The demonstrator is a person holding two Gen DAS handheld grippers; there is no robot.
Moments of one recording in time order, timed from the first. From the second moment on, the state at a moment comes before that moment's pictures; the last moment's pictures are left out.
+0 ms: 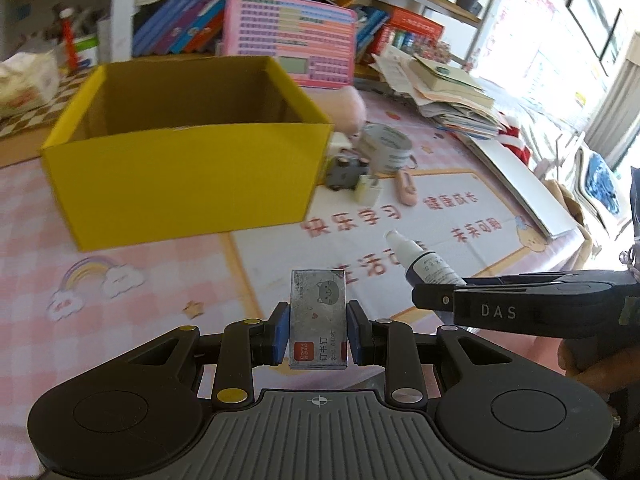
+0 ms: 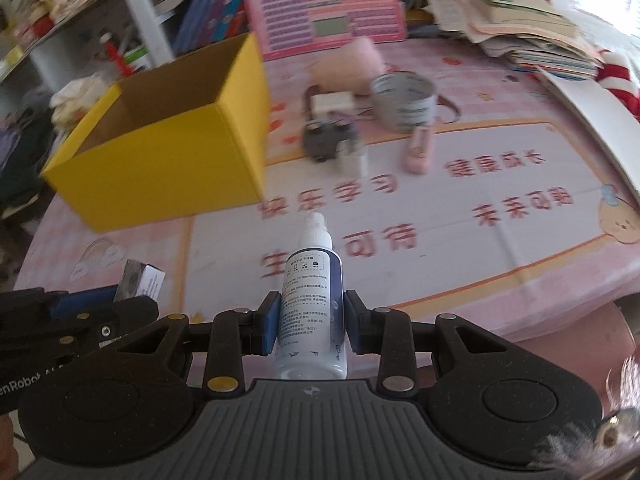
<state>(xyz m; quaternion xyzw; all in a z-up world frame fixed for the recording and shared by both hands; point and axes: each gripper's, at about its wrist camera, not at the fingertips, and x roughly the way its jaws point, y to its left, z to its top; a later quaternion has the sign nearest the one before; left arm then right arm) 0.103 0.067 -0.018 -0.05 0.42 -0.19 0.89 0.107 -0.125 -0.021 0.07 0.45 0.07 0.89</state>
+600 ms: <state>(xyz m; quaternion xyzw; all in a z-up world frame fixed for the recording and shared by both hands) 0.089 0.130 -0.015 -0.10 0.40 -0.12 0.90 0.108 -0.047 -0.019 -0.02 0.47 0.21 0.85</state>
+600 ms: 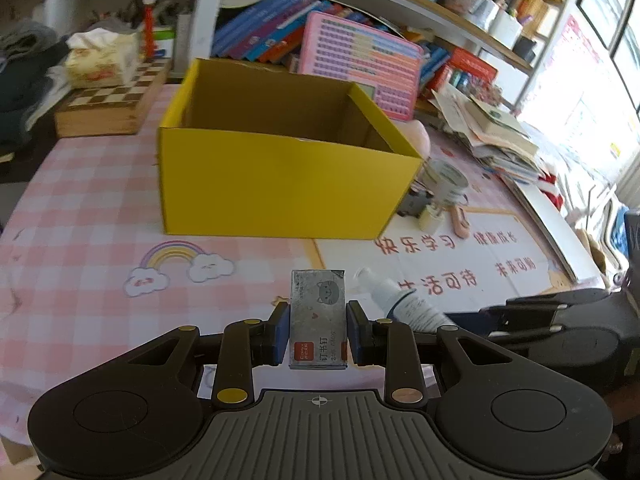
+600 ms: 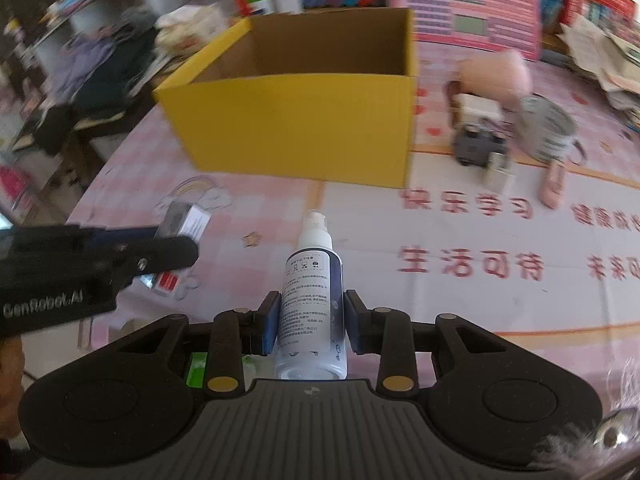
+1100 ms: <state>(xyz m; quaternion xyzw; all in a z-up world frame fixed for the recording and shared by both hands) 0.084 0.177 0.012 -0.14 0.36 -0.07 0.92 0.112 -0.005 0.000 -0.07 0.43 0.31 0.84</state>
